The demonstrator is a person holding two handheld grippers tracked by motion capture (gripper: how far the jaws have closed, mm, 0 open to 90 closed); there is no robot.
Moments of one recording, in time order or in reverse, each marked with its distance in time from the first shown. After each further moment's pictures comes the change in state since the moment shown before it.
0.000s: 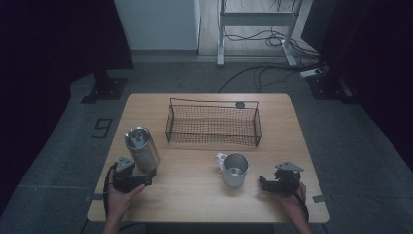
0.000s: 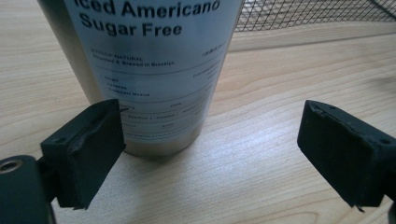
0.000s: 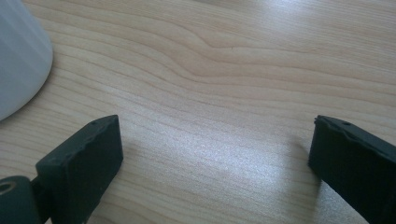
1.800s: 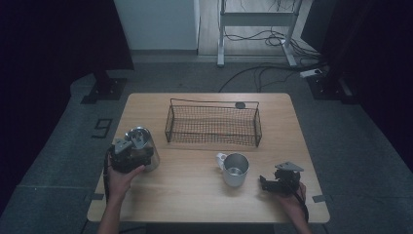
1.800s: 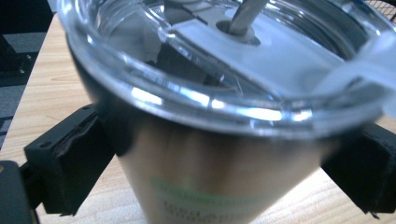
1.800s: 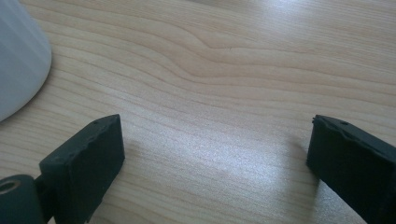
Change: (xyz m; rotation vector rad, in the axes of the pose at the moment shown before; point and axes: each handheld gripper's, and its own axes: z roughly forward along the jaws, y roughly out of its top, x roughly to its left) left arm 0.014 0.051 0.012 -0.126 0.105 -0.008; right arm 0.000 0.000 0.000 -0.002 -0.003 0.003
